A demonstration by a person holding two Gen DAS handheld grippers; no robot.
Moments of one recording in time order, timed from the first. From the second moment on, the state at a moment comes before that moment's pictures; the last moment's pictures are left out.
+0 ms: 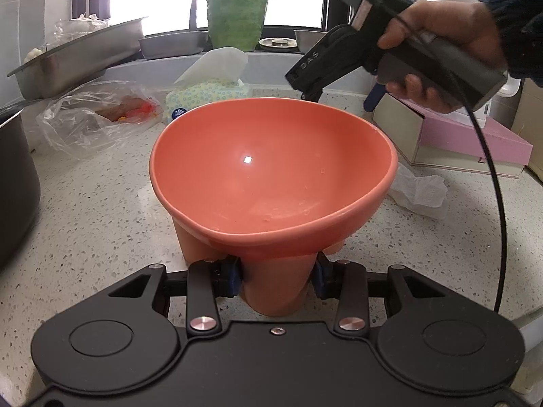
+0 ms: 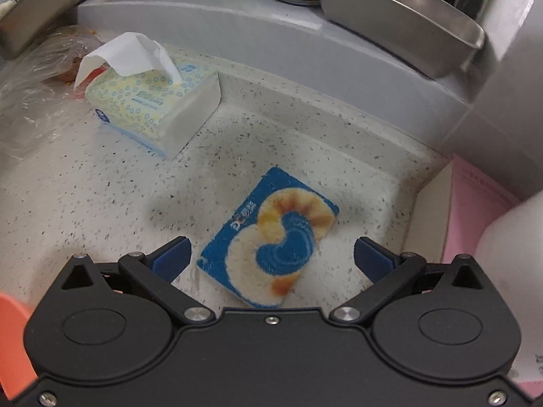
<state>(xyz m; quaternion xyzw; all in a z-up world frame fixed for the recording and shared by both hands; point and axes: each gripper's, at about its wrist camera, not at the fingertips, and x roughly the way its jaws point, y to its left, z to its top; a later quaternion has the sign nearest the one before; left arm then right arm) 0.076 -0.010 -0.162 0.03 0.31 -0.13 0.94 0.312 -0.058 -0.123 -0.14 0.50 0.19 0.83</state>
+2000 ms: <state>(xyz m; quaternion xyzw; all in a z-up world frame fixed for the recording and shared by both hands) 0.075 -0.012 -0.163 0.03 0.31 -0.13 0.94 0.296 -0.042 -0.093 -0.15 0.50 0.25 0.81</state>
